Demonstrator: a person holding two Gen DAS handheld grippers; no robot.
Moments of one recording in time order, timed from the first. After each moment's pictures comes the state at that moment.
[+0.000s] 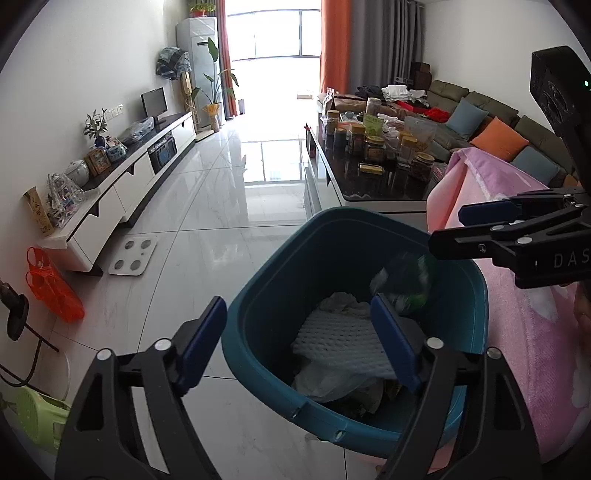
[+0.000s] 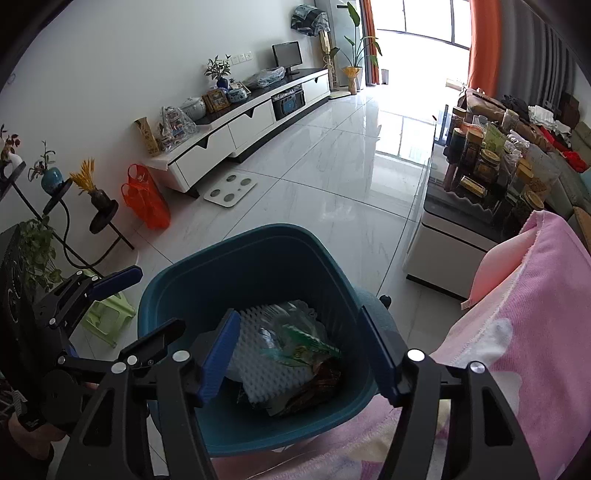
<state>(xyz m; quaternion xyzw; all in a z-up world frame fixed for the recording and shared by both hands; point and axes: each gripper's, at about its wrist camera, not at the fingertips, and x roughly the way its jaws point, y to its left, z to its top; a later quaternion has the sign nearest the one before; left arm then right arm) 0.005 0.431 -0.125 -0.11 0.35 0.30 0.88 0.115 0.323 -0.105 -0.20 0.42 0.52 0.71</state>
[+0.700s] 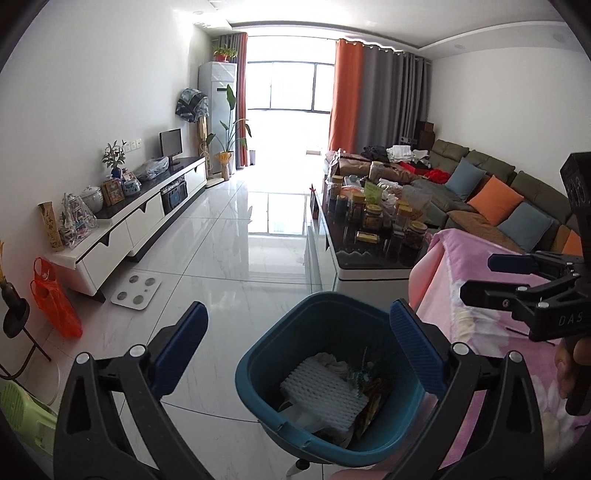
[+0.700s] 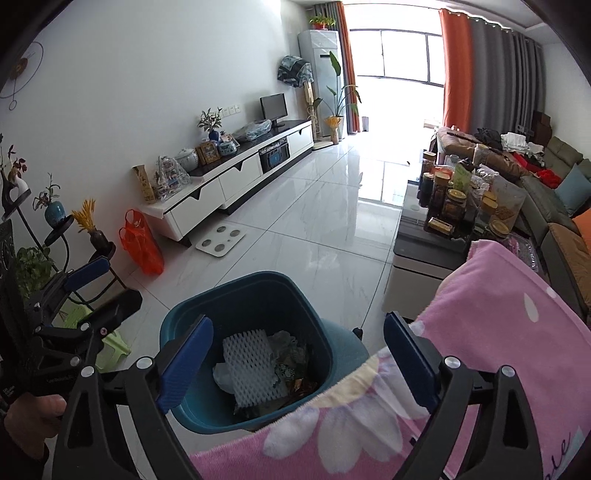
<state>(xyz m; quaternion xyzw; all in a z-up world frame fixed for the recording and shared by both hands) -0.046 0.384 -0.027 -0.10 0.23 0.32 0.91 0.112 0.248 -0.042 -0.15 0.34 0.51 0.78</state>
